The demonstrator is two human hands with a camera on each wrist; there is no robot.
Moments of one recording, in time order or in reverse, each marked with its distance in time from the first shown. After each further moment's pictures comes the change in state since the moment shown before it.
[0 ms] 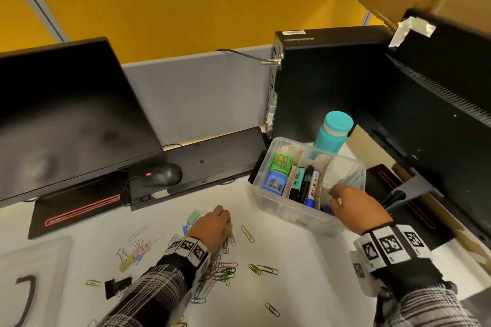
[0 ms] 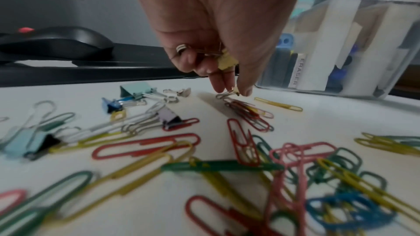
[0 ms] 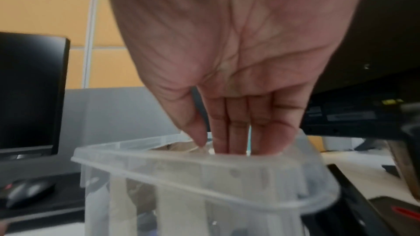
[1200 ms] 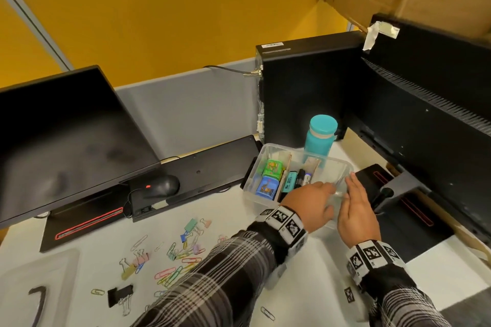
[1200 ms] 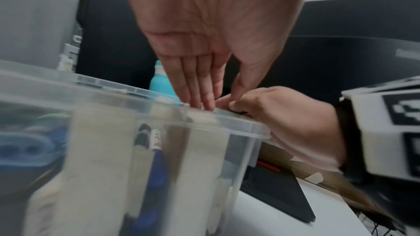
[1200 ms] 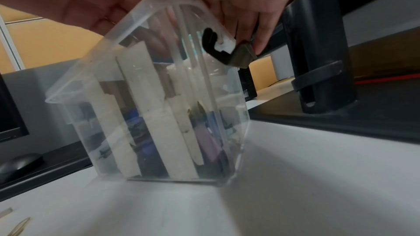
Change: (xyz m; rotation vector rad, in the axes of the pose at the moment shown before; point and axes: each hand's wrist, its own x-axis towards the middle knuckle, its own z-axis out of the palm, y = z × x) left_hand 0.044 0.222 -0.065 -0.117 0.083 0.401; right_hand -0.002 0.045 0.056 0.556 0.496 -0.044
